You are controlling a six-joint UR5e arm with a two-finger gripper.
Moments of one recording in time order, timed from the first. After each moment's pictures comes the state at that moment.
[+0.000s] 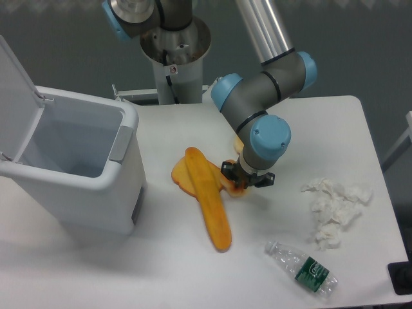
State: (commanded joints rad) arm 2.58 -2.02 -1.73 -1.09 1.55 0.80
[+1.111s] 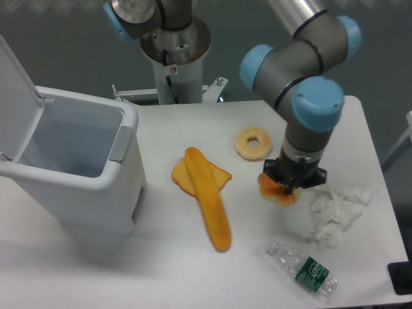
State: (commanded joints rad) arm 2.65 -2.00 -1.33 -1.30 1.57 0.99
